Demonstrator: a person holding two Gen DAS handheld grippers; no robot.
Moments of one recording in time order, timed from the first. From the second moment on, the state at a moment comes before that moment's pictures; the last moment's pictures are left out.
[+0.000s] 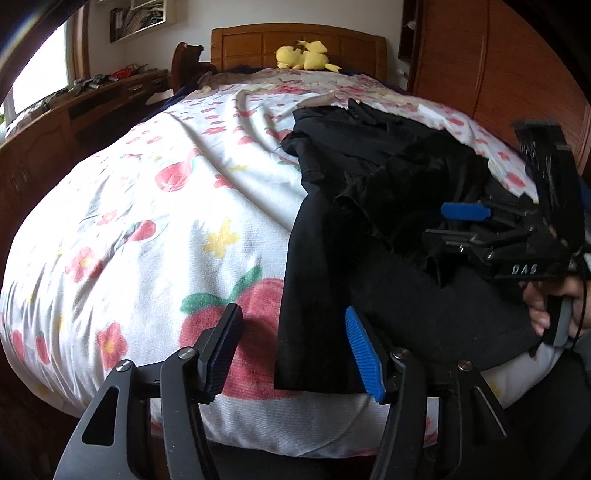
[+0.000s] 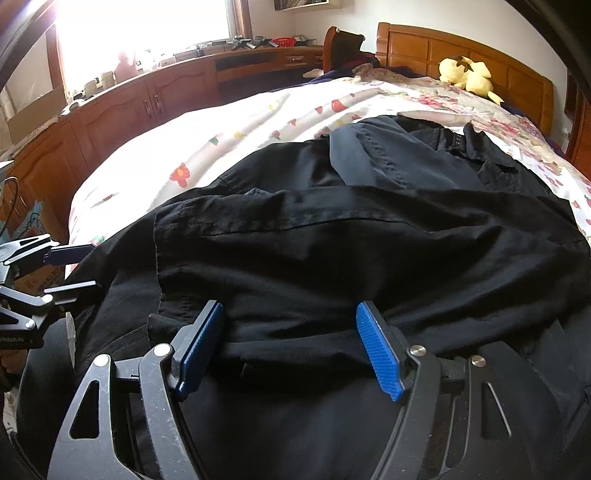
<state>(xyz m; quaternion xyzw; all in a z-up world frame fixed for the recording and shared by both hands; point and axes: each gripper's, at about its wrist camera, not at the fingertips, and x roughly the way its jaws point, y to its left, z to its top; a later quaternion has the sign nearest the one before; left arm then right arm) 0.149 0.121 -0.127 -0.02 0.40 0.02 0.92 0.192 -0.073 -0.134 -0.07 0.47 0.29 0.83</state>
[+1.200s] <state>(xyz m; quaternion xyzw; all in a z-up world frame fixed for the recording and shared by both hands) 0.157 0.115 -0.128 -0.03 0.40 0.03 0.91 0.085 -0.328 -0.087 -0.02 0.50 0.08 0.86</state>
